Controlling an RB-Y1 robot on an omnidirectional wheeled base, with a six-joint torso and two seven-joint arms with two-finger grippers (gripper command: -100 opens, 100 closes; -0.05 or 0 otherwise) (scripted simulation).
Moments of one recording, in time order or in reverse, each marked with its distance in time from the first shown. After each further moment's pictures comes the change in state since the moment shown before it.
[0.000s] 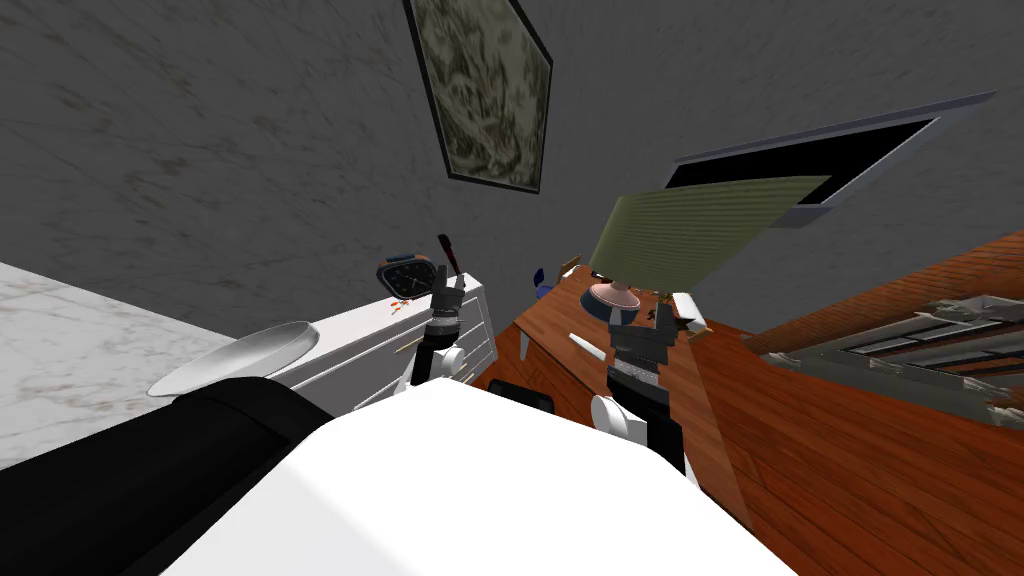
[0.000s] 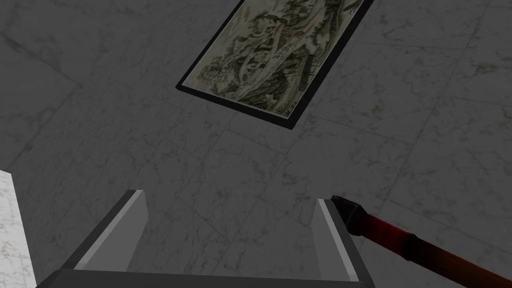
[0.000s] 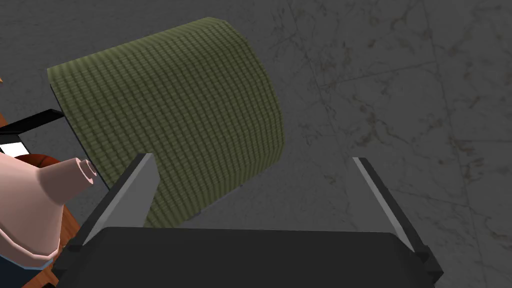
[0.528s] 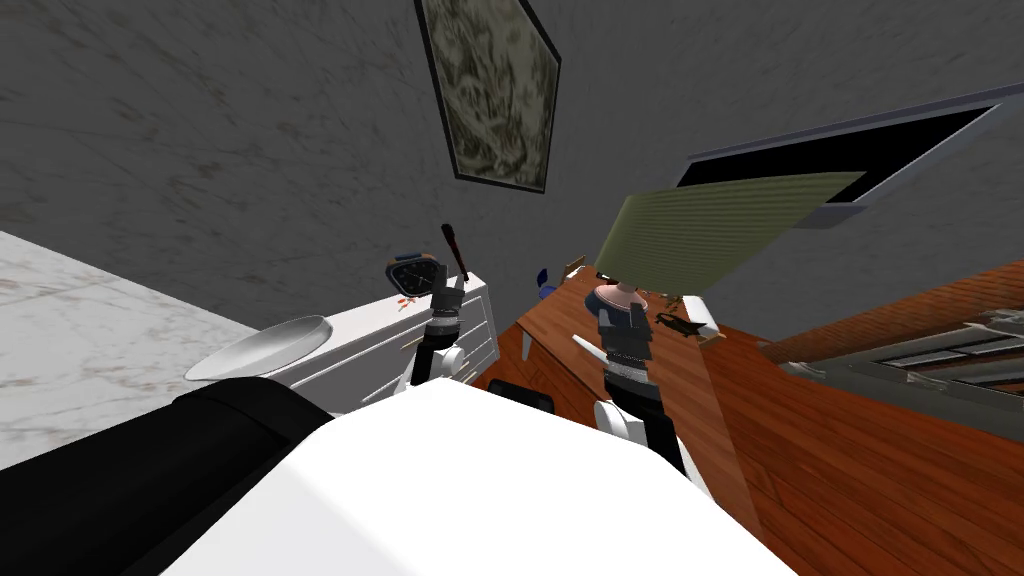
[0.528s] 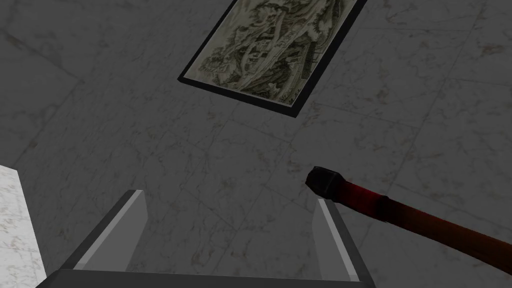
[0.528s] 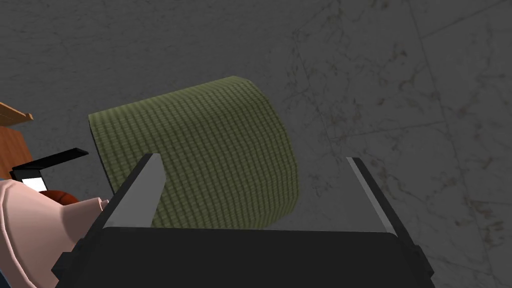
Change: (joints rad) left arm 0.000 0.000 0.000 0.000 0.000 0.000 0.000; right arm -0.017 -0.146 0.036 0.038 0.023 0.001 -0.005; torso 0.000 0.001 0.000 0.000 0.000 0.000
